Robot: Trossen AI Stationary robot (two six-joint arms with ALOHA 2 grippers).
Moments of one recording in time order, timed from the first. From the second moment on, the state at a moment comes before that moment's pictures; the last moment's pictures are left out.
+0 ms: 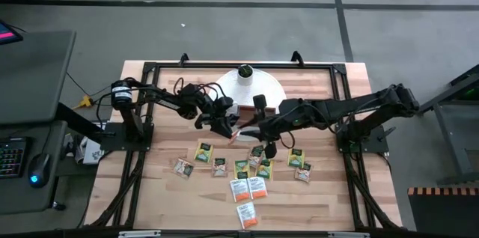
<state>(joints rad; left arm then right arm) 0.23 1.79 0.77 1.57 1.12 -1.25 0.17 1.45 1.26 -0.09 0.06 -0.42</state>
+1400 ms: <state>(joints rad) 0.42 1.76 0.77 1.24 0.95 -1.15 0.15 1.33 1.26 -0.28 0.39 -0.14</state>
